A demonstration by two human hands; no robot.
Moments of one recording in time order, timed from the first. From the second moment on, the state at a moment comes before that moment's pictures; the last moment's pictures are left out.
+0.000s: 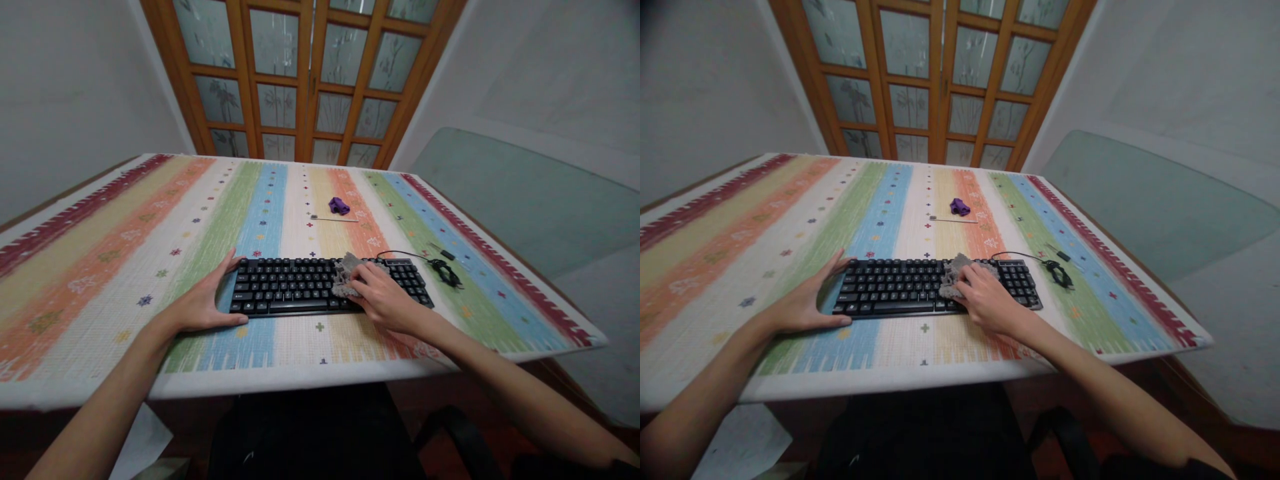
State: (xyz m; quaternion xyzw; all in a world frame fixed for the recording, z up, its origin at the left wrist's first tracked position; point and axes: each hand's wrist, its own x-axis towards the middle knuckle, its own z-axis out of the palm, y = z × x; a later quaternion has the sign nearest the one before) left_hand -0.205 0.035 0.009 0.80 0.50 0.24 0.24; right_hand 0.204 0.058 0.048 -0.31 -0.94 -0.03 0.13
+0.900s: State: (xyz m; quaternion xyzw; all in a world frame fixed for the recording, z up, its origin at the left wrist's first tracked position) left_hand -0.207 0.036 0.008 0.81 0.48 0.24 0.23; right_hand 0.182 0.066 0.084 -0.31 -0.91 0.01 0.27
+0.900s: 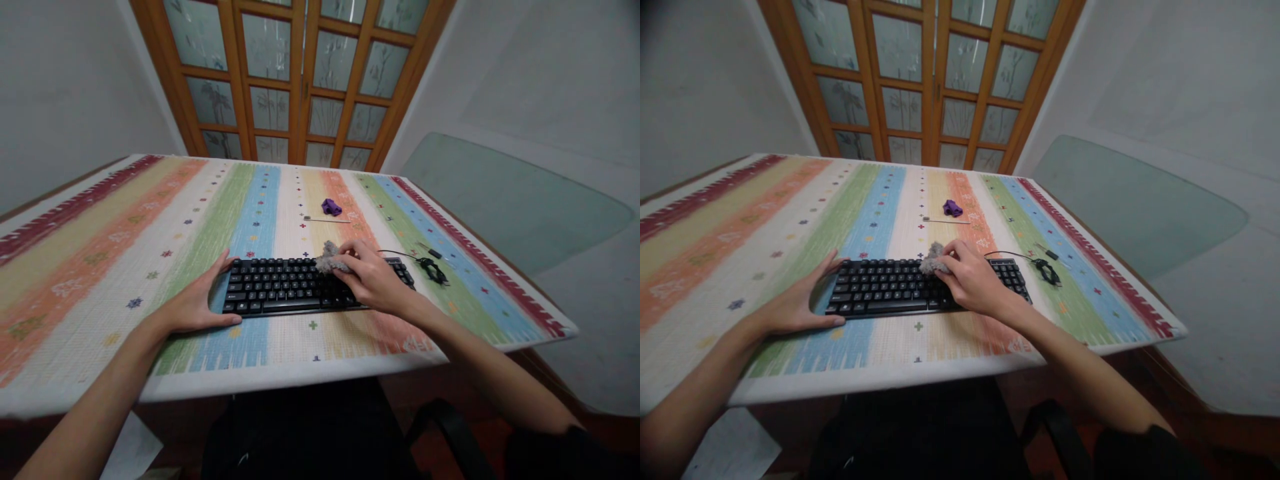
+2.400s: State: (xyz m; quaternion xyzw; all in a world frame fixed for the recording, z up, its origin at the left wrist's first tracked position) left_hand -0.203 0.035 0.010 0.80 0.49 0.25 0.24; right_hand 0.102 0.046 0.049 -0.21 -0.97 -0.04 0.08
